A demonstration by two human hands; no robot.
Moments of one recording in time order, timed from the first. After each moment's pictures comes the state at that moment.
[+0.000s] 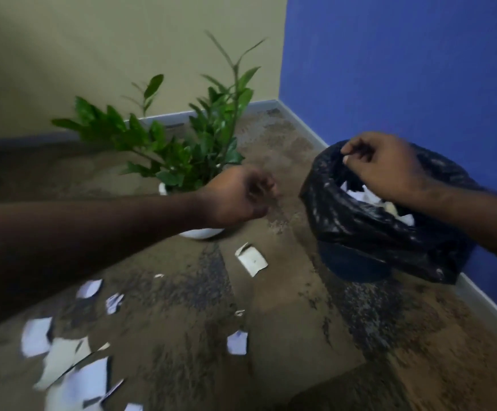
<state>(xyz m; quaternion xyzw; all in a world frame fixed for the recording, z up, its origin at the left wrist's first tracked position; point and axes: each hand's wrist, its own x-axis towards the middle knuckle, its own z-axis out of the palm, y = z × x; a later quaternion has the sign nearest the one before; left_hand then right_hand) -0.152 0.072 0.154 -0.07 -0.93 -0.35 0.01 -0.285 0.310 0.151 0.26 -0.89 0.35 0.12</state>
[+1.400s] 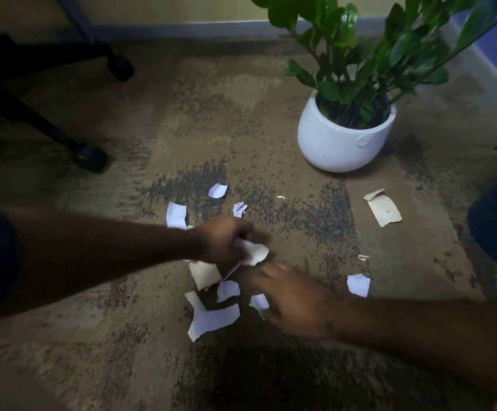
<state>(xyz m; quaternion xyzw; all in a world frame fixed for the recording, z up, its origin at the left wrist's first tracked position) 0.072 -0.109 -0.024 0.08 -0.94 -0.29 -0.17 0.013 0.103 -0.034 0.65 -0.71 0.14 -0.24</state>
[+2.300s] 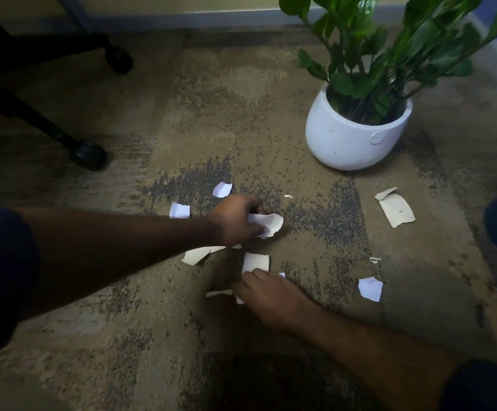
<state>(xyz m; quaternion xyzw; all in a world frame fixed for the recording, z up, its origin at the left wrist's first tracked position) 0.041 -0.121 -0.036 0.19 -0.91 -0.37 -0.07 0.036 0.062 -0.086 0.71 -0.70 0.09 -0.05</state>
